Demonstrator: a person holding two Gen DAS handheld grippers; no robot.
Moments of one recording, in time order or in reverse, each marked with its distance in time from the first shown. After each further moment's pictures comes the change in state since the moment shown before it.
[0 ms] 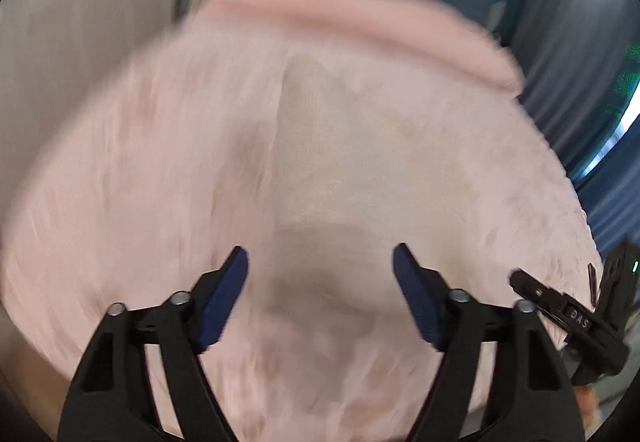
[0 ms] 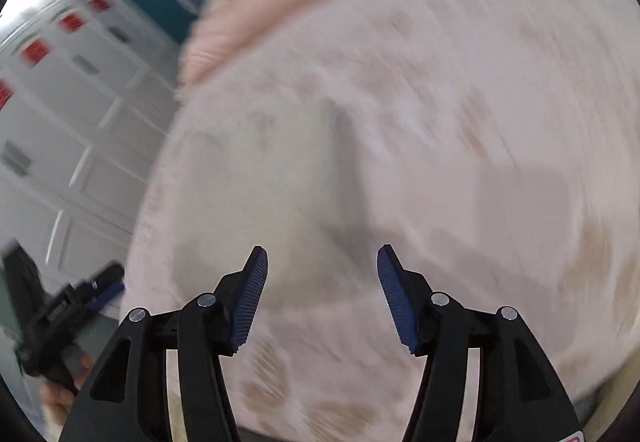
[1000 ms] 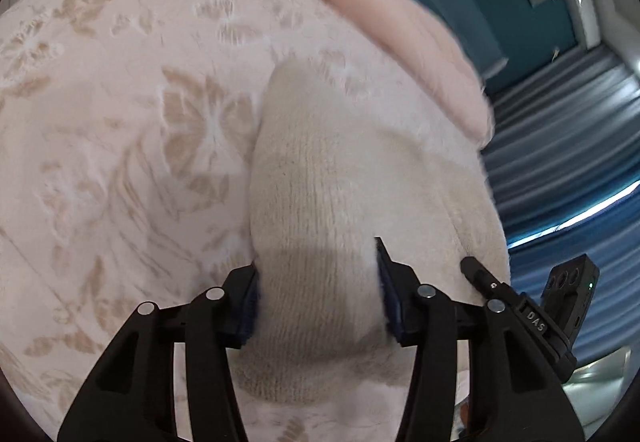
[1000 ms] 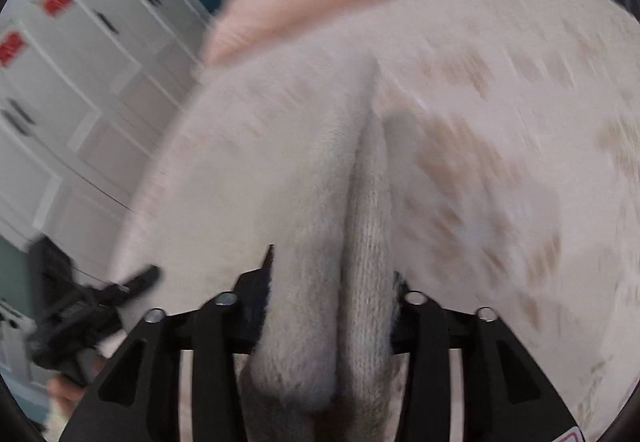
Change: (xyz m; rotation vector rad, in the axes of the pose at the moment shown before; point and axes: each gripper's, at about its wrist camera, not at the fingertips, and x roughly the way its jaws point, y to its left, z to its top) left arm 0.090 0.006 0.037 -0.252 0.091 -0.263; right arm 0.103 0.036 0.102 -0.209 0.163 -0.064
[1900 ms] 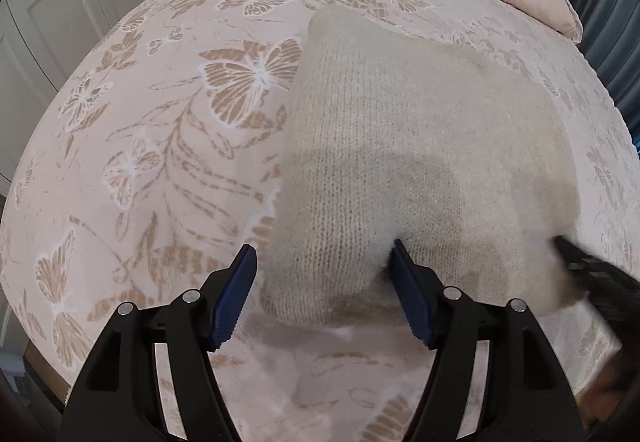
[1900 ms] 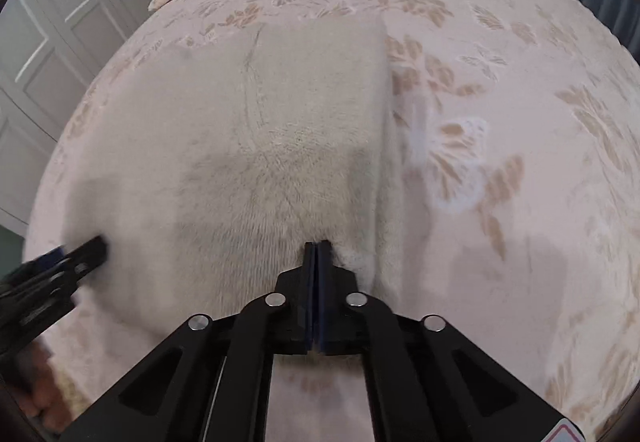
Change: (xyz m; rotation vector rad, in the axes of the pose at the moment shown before) left arm 0.029 -0.045 -0.061 0.293 0.032 0.524; right arm 0.008 0.033 -0.032 -0.185 -0.016 -0.220
